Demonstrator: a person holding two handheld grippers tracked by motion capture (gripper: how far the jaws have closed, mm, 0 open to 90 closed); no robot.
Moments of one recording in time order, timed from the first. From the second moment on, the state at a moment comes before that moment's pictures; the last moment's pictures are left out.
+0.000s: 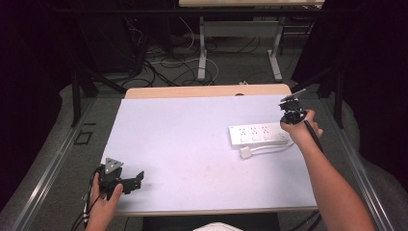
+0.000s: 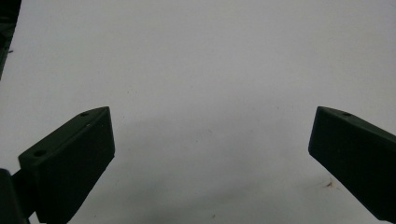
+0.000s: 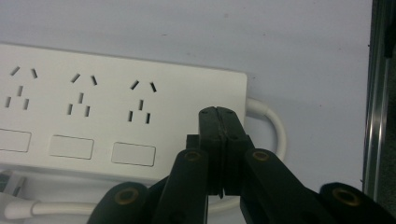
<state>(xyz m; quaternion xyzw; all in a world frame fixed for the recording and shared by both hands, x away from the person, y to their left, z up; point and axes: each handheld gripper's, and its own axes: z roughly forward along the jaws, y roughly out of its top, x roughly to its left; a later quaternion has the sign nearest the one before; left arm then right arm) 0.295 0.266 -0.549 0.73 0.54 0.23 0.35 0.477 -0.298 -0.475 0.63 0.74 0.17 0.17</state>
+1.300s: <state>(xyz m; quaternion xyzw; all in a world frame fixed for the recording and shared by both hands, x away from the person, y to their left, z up) 0.295 0.265 -0.550 0.73 0.54 0.23 0.34 0.476 -0.304 -0.497 0.66 0.73 0.15 0.14</state>
